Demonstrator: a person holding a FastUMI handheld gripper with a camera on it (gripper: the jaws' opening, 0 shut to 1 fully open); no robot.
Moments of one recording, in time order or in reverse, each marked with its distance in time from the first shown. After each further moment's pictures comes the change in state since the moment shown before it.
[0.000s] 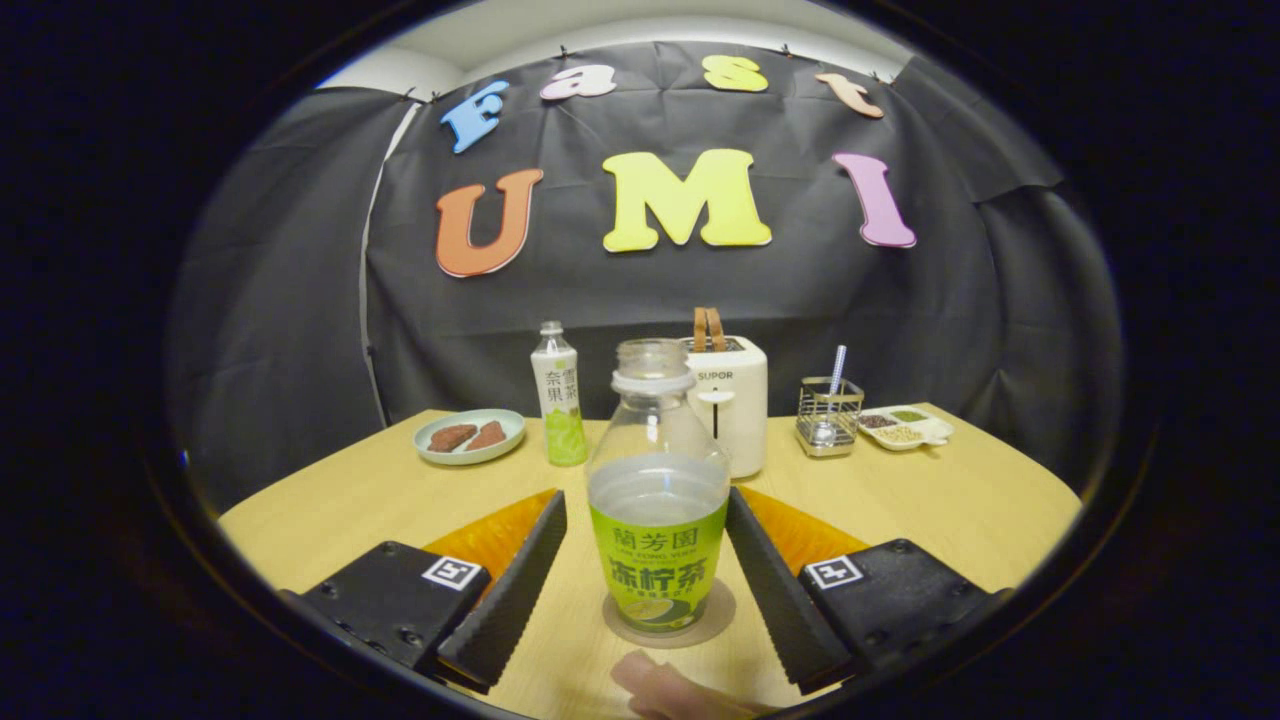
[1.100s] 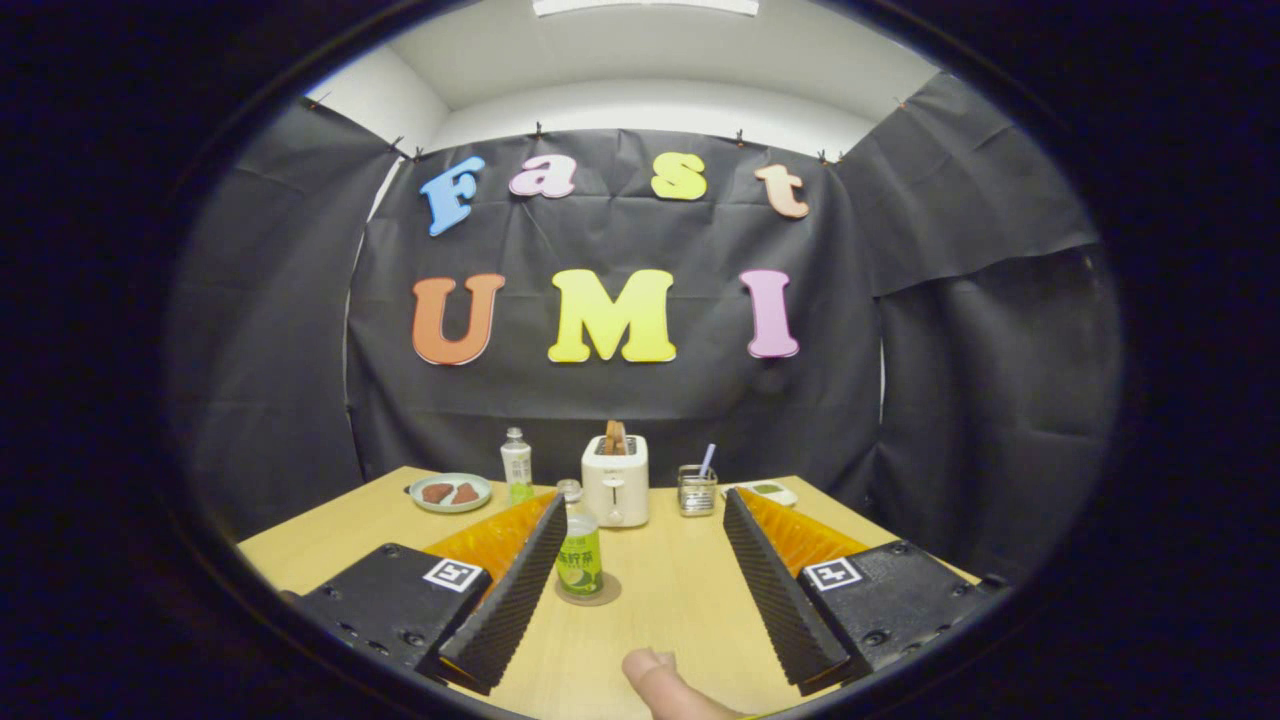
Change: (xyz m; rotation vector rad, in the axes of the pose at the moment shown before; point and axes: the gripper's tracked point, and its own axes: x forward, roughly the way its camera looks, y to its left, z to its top) arm -0.258 -0.053 0.079 -0.044 -0.178 -0.235
